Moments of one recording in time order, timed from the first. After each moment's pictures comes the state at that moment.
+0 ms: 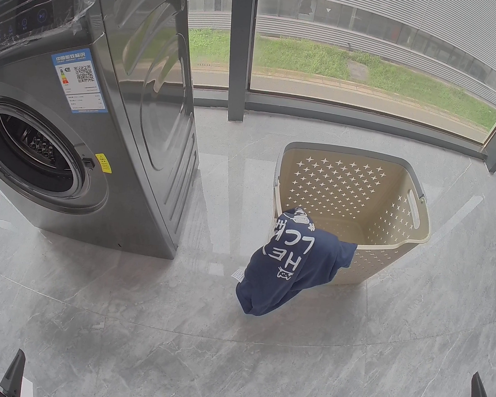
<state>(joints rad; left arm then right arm) -0.01 0.02 -0.02 0.00 0.00 -0.02 0.00 0.02 -0.02 0.00 -0.07 0.04</state>
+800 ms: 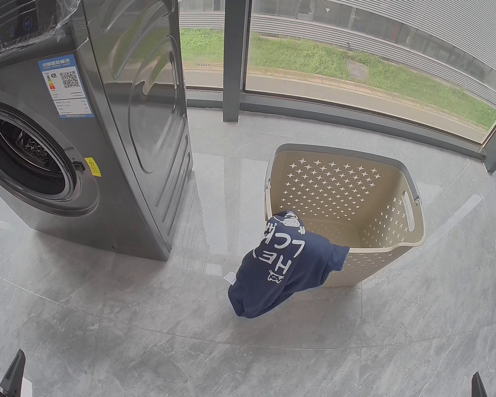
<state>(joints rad) -0.01 0.02 -0.02 0.00 0.00 -0.02 0.00 0.02 -0.02 0.00 -0.07 0.04</state>
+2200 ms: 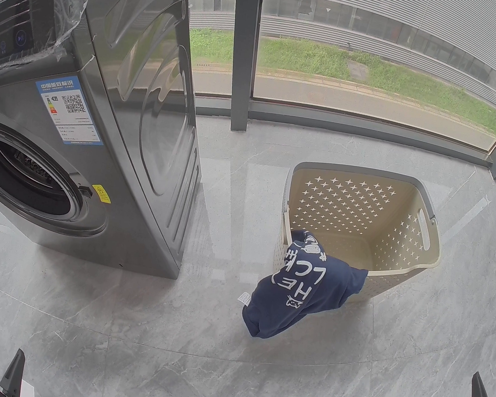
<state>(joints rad) -0.01 0.02 -0.02 0.00 0.00 -0.02 0.00 0.02 -0.02 0.00 -0.07 0.04</state>
